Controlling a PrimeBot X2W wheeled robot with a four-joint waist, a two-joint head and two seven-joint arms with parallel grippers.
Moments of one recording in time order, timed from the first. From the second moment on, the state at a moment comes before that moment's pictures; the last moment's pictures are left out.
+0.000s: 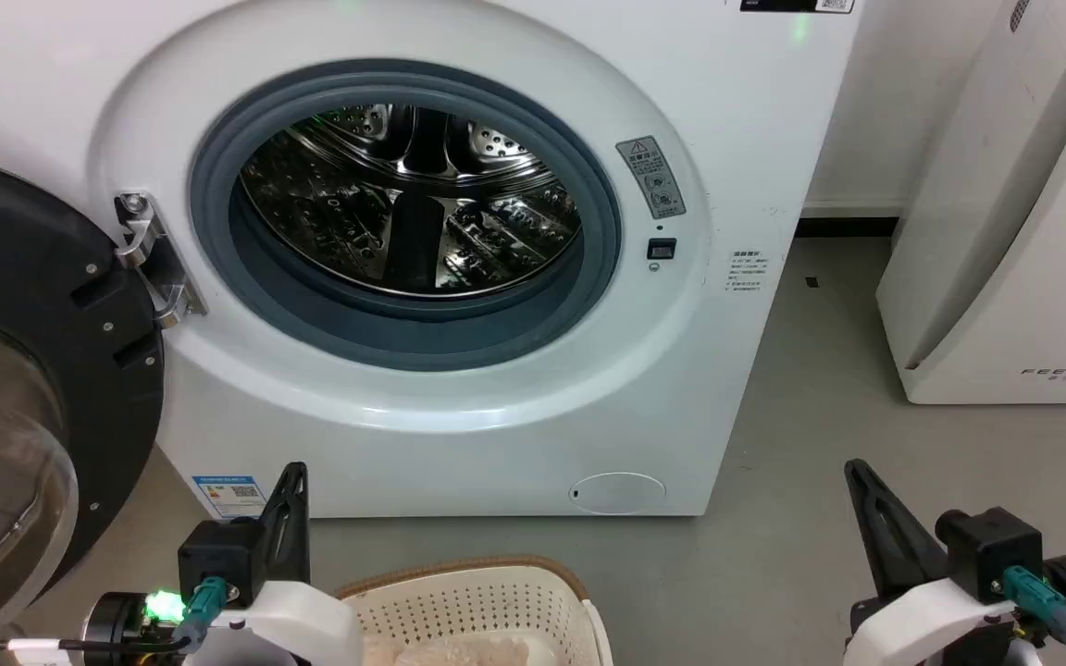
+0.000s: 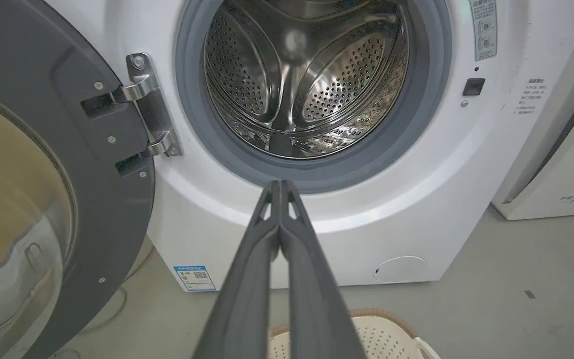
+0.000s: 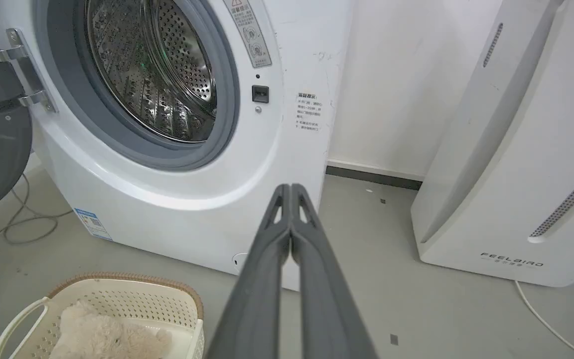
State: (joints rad) left arm 0.01 0.05 0.00 0.00 0.00 0.00 0.00; right arm 0.01 -0.05 0.00 0.00 0.01 0.13 0.00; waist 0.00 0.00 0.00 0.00
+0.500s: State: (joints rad) left arm 0.02 0.05 -0.02 0.01 0.00 0.01 -0.01; right arm 0.01 -0.05 0.00 0.00 0.02 0.13 -0.01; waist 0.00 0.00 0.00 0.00
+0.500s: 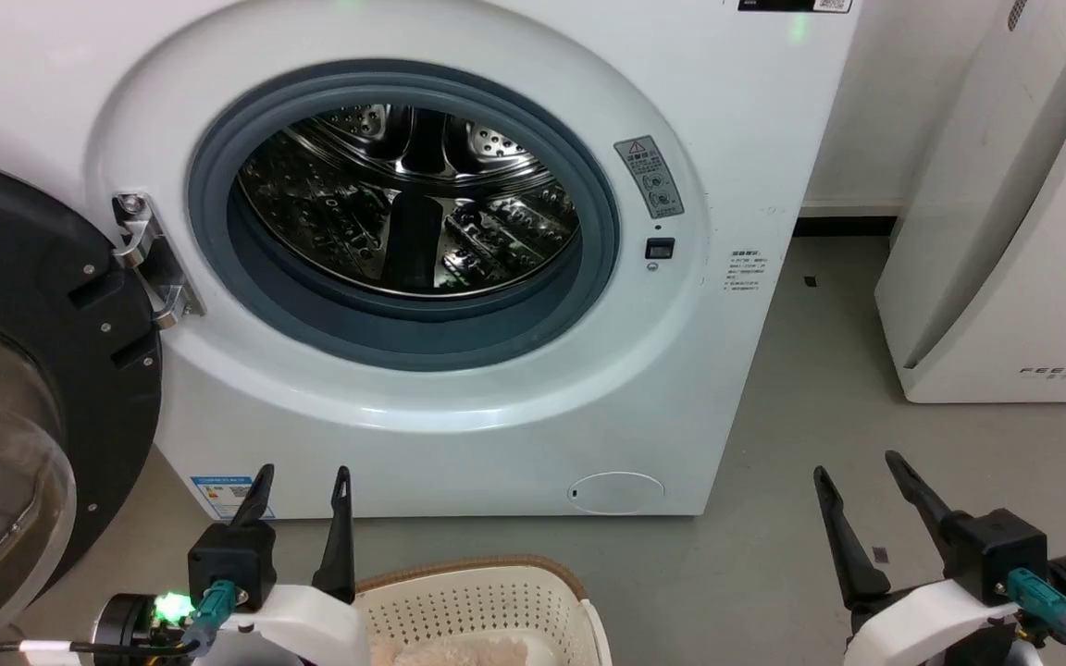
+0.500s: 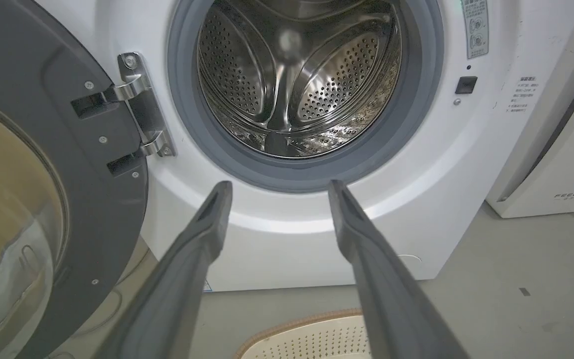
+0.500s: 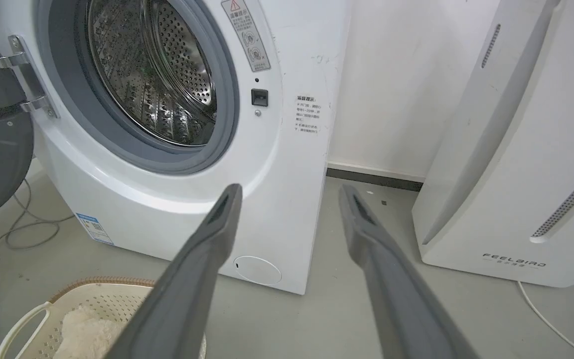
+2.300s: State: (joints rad) left arm -0.19 0.07 -0.13 0.59 -0.13 -0.03 -0.06; right arm -0.01 -0.05 0.01 -0.05 0.04 0.13 -0.12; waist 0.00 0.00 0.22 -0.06
